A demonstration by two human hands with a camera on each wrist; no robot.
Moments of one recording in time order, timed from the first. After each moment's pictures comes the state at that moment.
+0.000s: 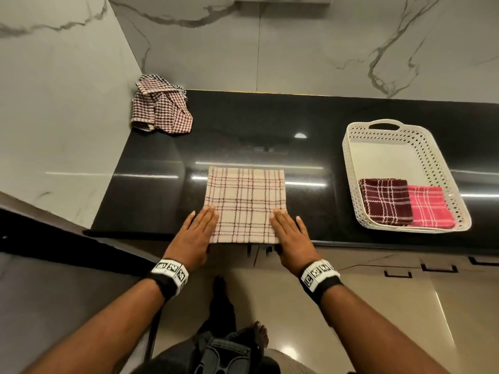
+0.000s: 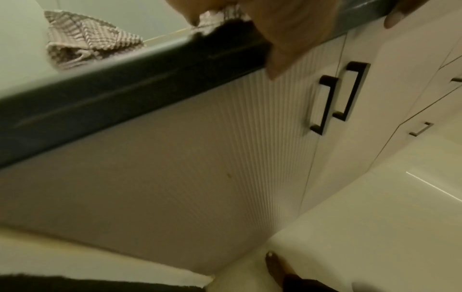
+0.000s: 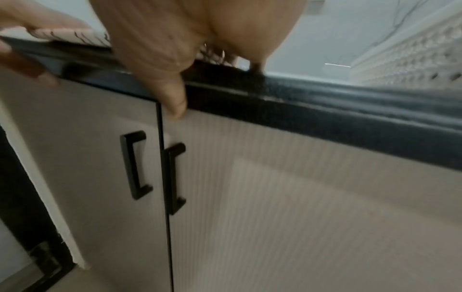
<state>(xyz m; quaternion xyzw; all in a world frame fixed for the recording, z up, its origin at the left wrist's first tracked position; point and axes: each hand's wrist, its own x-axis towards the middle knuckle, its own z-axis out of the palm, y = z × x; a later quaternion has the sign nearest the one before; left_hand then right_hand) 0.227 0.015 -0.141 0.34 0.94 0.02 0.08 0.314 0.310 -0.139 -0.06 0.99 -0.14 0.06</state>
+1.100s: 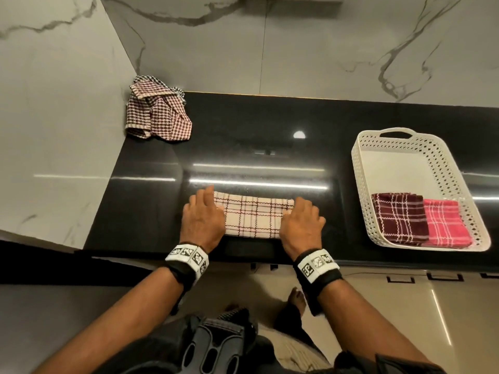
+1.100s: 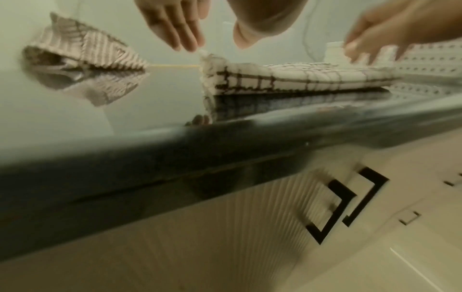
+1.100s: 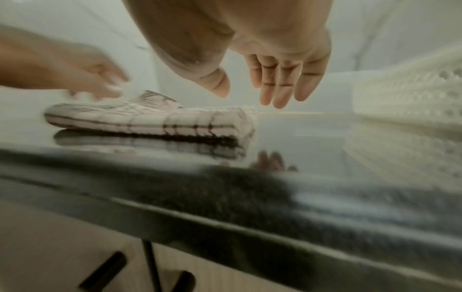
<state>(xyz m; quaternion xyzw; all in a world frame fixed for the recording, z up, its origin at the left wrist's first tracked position) 0.157 0.075 -0.094 0.14 0.98 0.17 -0.02 0.230 0.291 -0.090 0.22 0.96 -0.15 -0.02</state>
